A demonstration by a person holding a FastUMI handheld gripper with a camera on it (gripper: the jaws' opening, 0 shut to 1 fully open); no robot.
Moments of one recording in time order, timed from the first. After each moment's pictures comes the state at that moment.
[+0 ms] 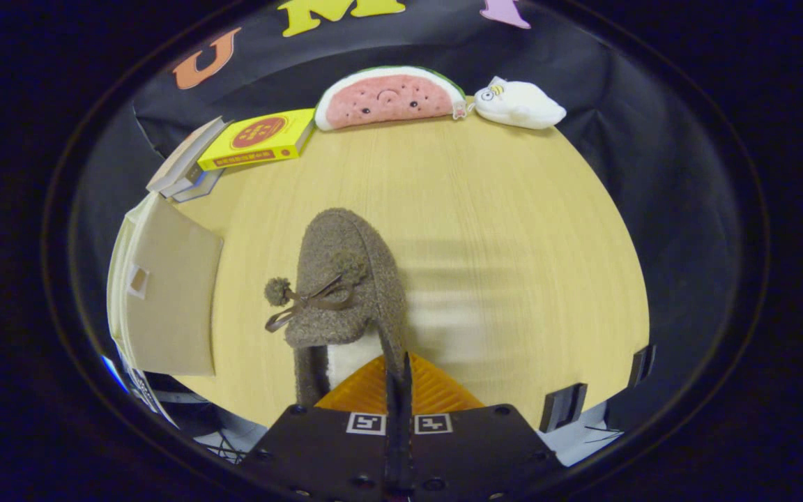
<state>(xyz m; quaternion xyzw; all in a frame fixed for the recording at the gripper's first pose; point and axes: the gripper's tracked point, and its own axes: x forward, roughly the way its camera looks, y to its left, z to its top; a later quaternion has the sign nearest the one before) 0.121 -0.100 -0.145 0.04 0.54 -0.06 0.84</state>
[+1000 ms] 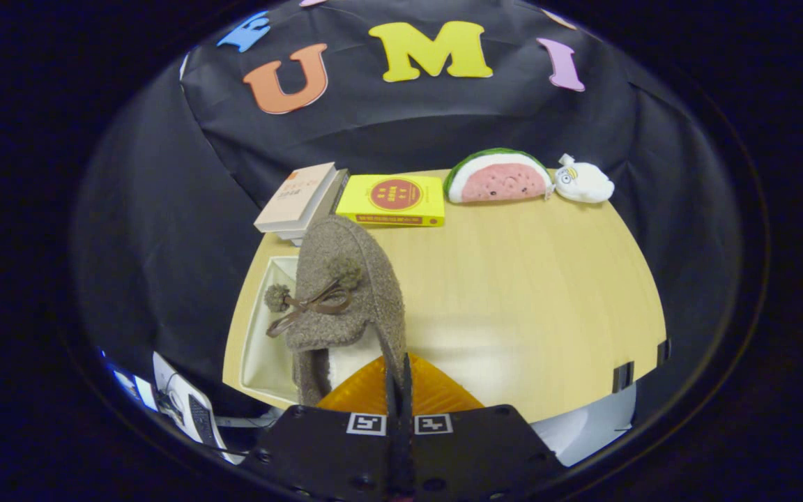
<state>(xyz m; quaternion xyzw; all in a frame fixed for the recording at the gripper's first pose) 0.121 0.160 -0.005 0.05 0.46 0.01 0.89</state>
